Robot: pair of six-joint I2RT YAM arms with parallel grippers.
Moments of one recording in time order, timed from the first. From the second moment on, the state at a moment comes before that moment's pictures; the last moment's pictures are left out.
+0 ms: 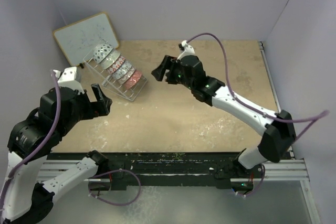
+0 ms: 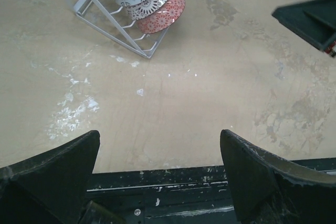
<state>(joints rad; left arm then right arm) -0.56 0.77 1.50 -1.28 -0.34 -0.53 0.77 1.56 1.32 -0.05 0.08 0.75</state>
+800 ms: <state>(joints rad) -0.56 0.87 1.42 -1.18 -0.43 -0.62 0.74 1.19 1.03 -0.47 0.28 0.56</state>
